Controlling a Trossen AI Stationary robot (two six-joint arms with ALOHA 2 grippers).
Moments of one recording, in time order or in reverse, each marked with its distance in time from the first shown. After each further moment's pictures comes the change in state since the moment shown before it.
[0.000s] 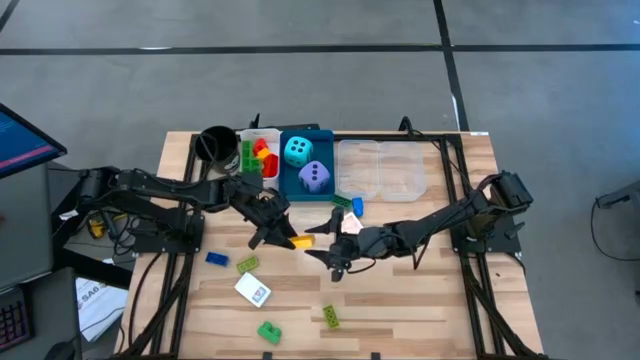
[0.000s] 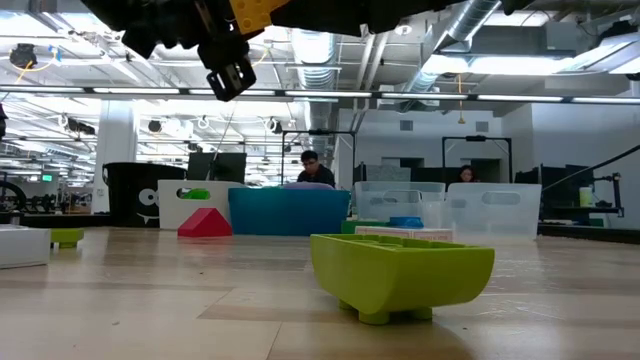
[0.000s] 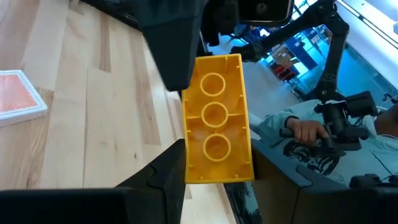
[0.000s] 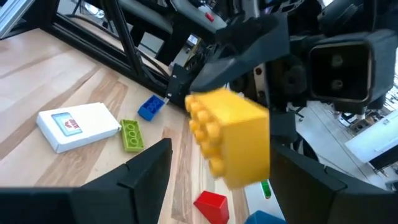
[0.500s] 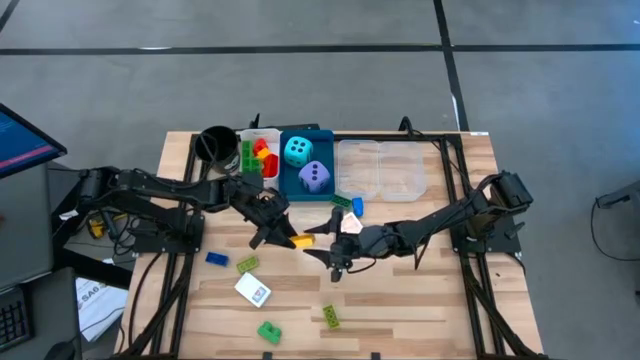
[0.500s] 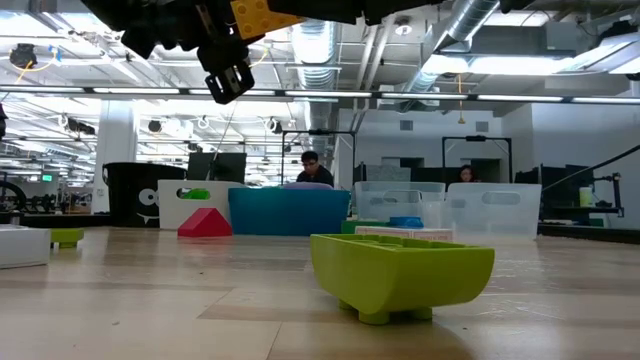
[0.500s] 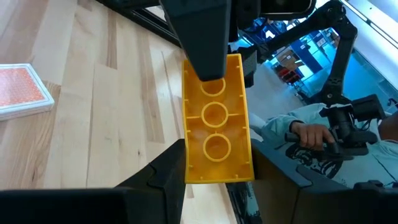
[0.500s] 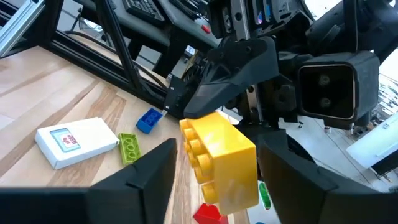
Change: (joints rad) left arm 0.000 0.000 0.000 -0.012 -0.018 -0.018; right arm -0.001 0.000 0.000 0.049 -0.015 0.001
